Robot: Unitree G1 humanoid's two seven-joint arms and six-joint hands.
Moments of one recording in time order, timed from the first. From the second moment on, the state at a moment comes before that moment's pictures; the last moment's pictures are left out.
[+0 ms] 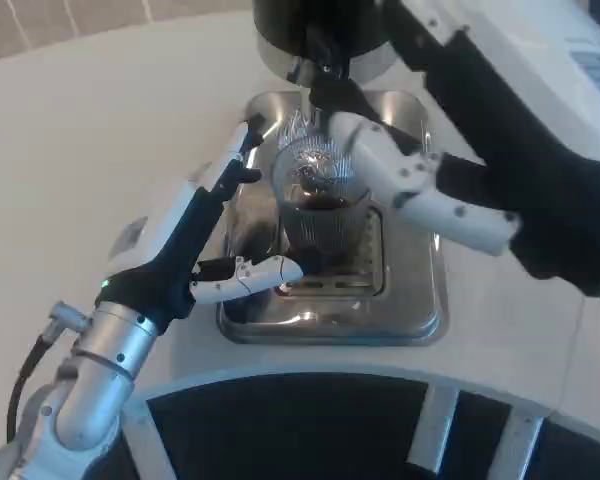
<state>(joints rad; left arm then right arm) -0.58 0.41 -0.12 0.56 0.40 -0.56 0.12 -0.62 -0.14 0.16 -1.03 -1.19 0.48 1.00</state>
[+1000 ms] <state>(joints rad) -0.57 0.39 -0.13 0.56 0.40 -0.55 0.09 -0.23 0.11 -0.78 -1.03 -0.69 -0.39 1.07</state>
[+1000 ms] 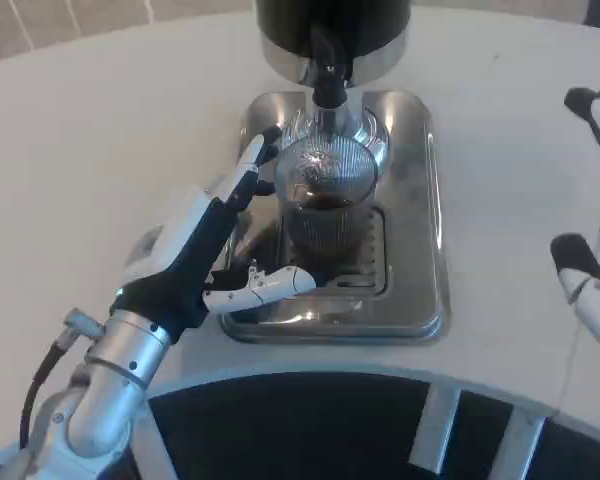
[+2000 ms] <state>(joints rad) -0.68 0.34 -0.13 0.76 0.40 -0.59 0.09 0.01 0.11 -0.82 -1.03 -0.72 -0.45 1.06</state>
